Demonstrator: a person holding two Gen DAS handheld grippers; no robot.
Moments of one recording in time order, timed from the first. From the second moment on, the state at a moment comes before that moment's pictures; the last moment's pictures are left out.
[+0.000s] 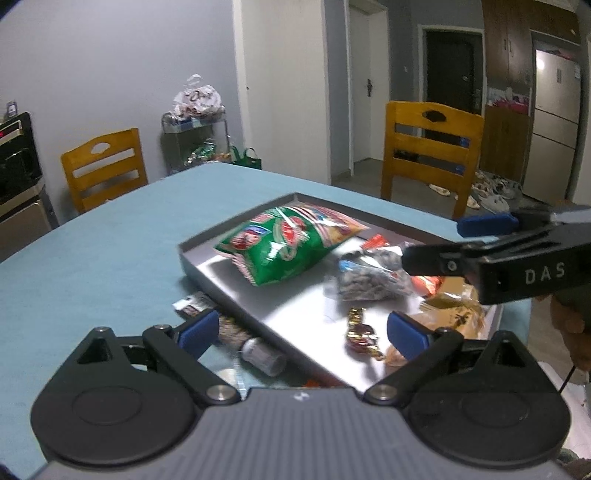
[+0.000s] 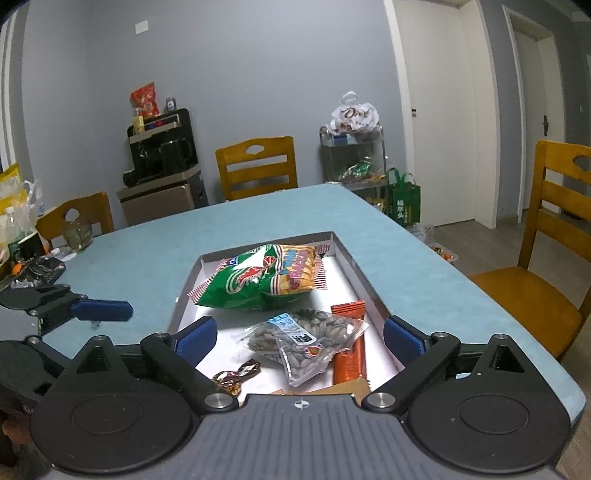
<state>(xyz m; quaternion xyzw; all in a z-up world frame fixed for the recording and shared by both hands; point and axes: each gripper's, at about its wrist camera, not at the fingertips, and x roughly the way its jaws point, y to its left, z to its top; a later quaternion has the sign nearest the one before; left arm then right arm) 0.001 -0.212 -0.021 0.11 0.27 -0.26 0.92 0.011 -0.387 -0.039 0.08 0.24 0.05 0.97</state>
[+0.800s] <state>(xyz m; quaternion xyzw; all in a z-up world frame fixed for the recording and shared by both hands) 0.024 -0.075 0.088 0.04 0.21 -0.17 0.96 0.011 -0.307 0.108 0.02 0.14 0.19 0.97</state>
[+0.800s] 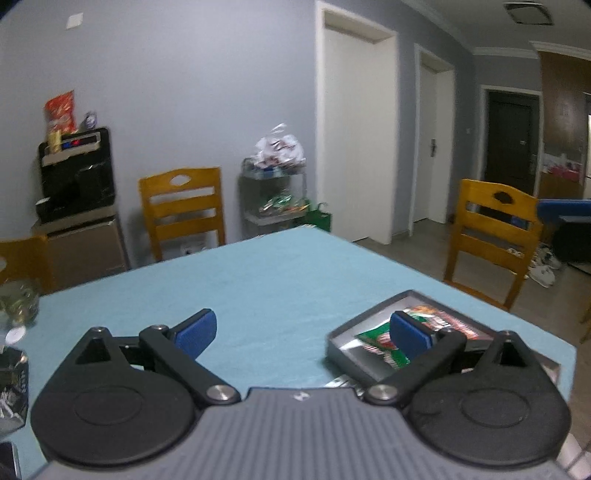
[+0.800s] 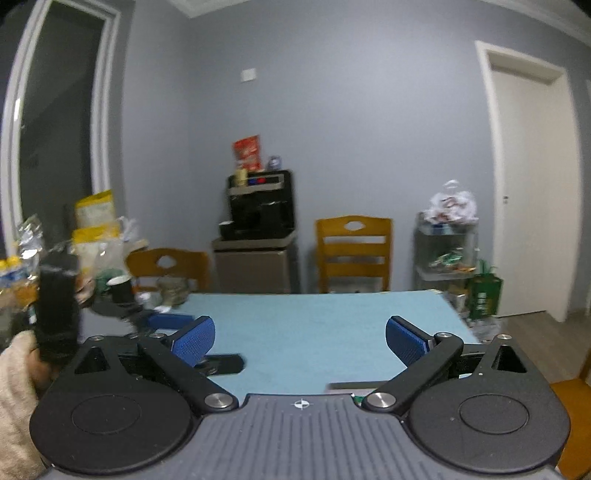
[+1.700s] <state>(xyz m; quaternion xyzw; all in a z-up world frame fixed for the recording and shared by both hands) 0.072 -0.008 -0.034 0.04 0.34 -0.09 0.94 0.034 -0.226 -0.016 0.01 0.30 0.20 0.93</state>
